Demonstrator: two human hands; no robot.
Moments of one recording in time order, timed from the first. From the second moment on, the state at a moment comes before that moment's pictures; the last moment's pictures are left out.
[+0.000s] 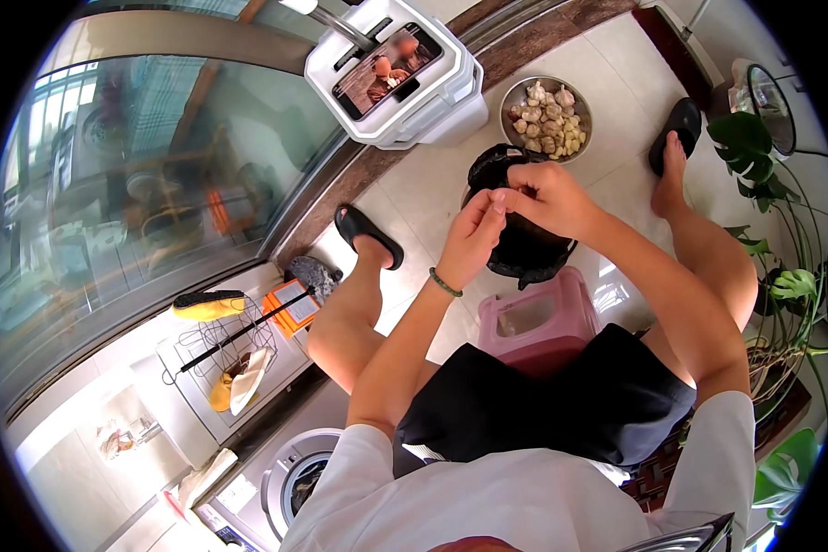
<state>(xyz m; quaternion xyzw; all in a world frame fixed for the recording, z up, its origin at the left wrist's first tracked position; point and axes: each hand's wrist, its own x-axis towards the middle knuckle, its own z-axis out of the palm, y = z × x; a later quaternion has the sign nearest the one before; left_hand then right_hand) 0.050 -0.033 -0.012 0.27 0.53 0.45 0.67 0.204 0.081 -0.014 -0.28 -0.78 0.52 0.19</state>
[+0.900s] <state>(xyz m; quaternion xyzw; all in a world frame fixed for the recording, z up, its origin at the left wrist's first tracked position) 0.051 -0.037 -0.012 0.27 0.45 0.45 0.72 0.196 0.062 -0.024 -0.25 -0.53 0.79 0.19</state>
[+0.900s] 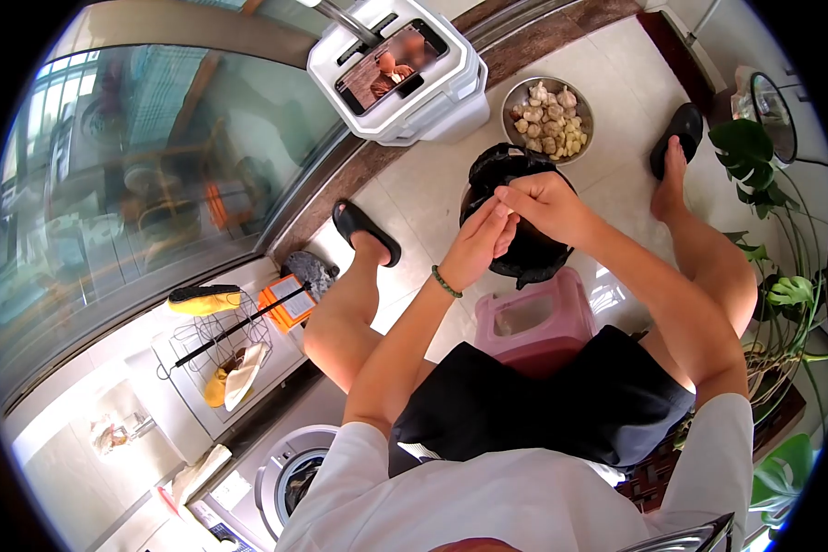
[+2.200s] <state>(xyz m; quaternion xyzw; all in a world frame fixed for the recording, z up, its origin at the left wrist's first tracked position) 0.057 -0.037 -0.015 0.40 0.61 0.44 0.52 0.192 0.045 -0.032 -0.34 -0.60 0.69 0.22</state>
